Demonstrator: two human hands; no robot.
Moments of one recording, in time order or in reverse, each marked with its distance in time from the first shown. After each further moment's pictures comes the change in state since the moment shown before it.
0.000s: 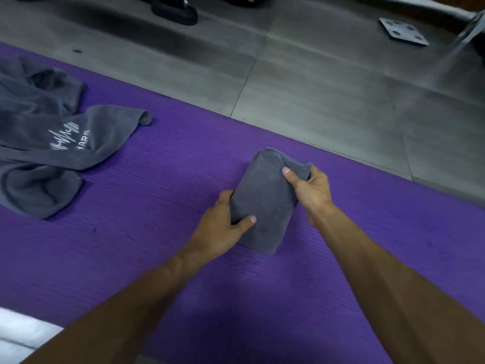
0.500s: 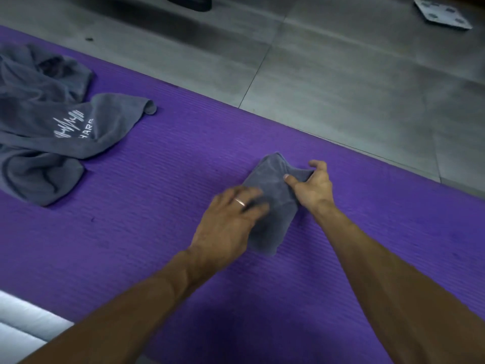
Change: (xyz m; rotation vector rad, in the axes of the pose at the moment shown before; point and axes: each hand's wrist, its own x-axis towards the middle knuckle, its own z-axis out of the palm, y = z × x) left_hand 0.002 -0.005 0.021 0.589 0.223 0.613; right_hand 0.040 0.034 -0.001 -0.446 -0.030 0.065
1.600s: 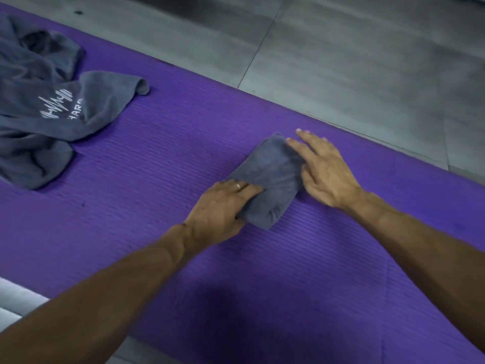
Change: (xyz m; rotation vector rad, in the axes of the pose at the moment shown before) left_hand 0.008 -0.024 0.020 -0.058 -0.198 0.053; right_hand 0.014 0.011 -0.044 -0.757 -0.219 -0.920
